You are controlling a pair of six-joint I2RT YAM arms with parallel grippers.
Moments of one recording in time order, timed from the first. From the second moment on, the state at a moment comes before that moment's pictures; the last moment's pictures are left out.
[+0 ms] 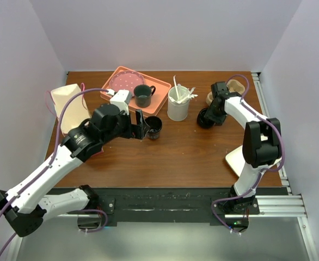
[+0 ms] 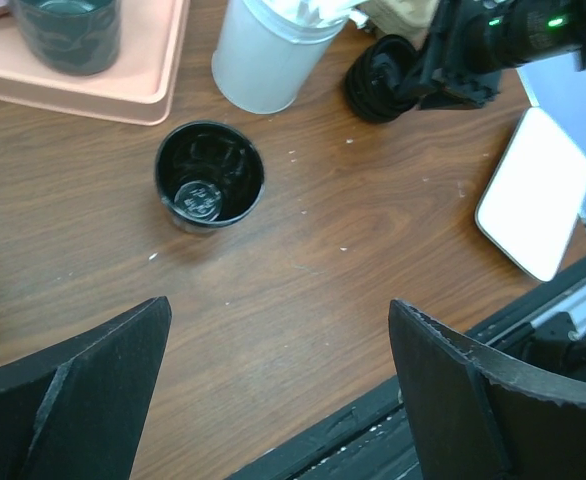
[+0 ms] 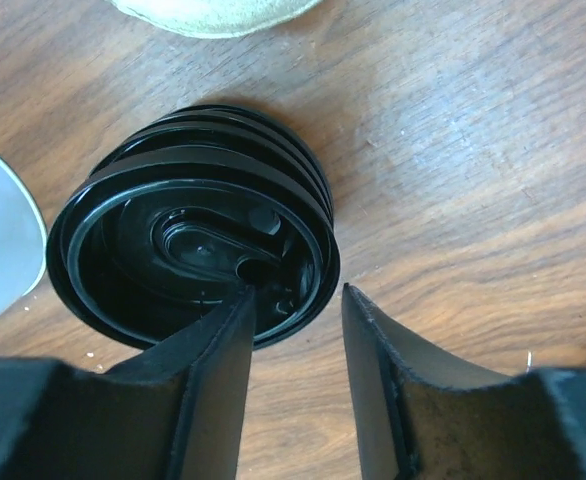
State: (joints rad) left arm -0.73 1.01 1.15 -0.63 -0.12 -0.48; right arm 0.17 1.83 1.36 -0.71 0.20 0.68
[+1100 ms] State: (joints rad) left arm -0.60 1.63 1.29 -0.64 -0.13 -0.45; right arm 0.39 1.38 1.29 -0.73 0.08 0.53
